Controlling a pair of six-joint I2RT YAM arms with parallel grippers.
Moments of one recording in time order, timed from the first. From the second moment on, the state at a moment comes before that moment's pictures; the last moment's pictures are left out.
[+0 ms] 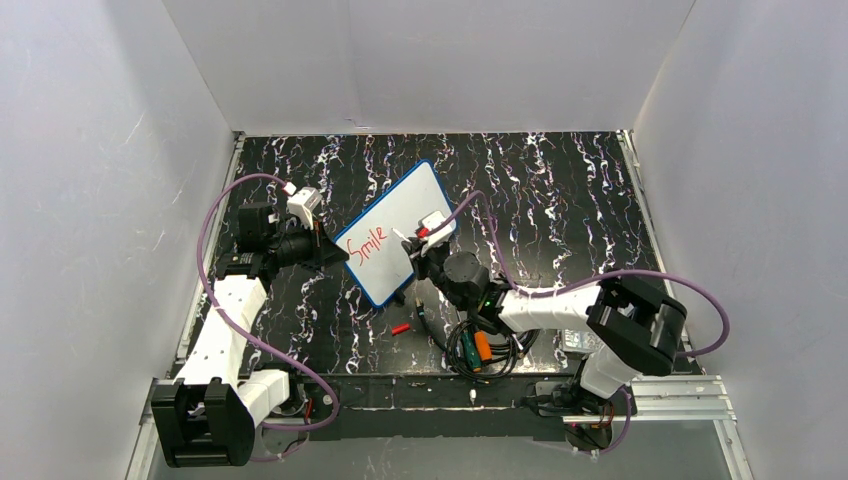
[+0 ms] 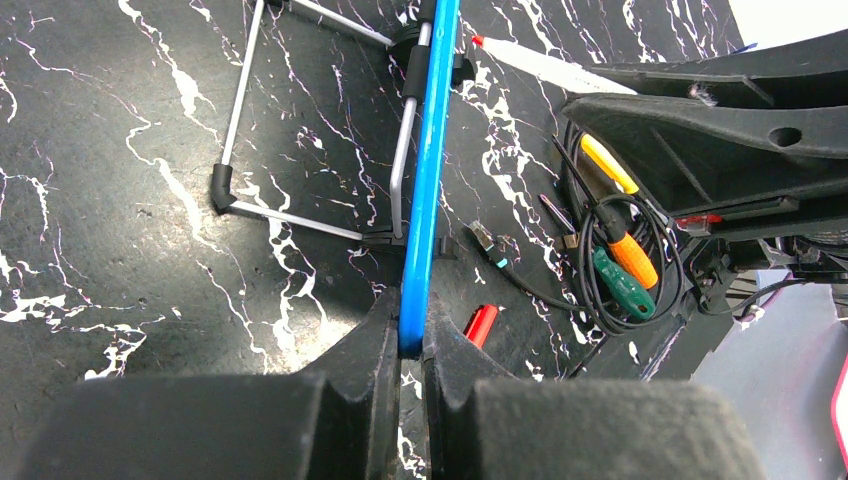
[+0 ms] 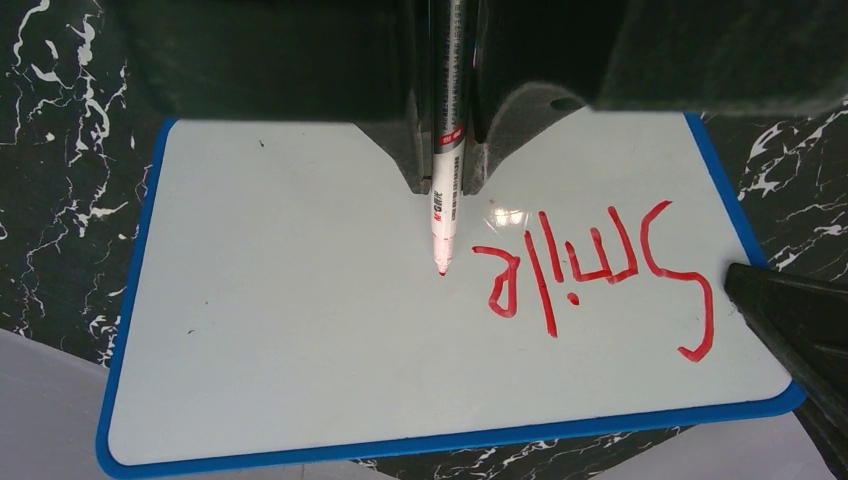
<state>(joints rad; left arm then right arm) 0.01 1.03 0.78 -0.51 0.75 0.00 1.11 1.56 0.71 0.80 0.43 0.03</state>
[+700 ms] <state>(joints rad) 0.01 1.03 0.78 -0.51 0.75 0.00 1.10 1.60 0.75 0.79 0.42 0.03</state>
